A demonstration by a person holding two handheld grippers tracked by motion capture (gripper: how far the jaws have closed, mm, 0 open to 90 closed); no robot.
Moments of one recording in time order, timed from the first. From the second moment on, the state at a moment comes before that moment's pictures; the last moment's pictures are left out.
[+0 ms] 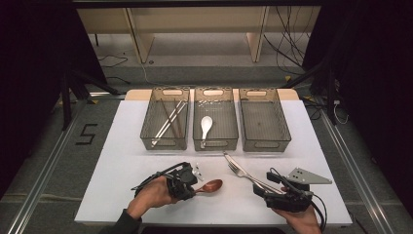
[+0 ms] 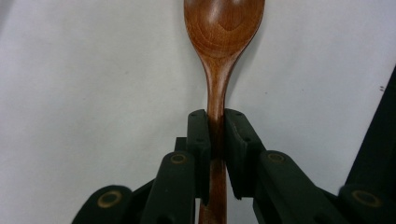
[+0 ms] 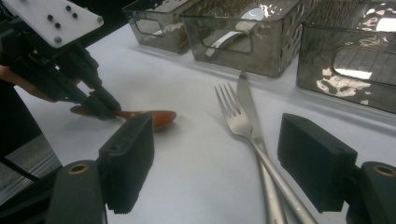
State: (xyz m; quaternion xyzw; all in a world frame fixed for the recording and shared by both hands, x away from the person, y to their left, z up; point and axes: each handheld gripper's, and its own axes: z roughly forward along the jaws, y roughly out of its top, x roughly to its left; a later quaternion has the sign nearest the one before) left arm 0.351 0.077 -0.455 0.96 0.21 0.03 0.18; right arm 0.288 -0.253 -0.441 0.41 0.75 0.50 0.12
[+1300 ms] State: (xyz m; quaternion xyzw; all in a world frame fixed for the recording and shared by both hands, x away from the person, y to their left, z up) left arm 0.411 0.080 -0.383 0.89 0.32 0.05 0.33; right arm 0.287 -0.254 -0.440 0.41 0.75 0.51 0.12
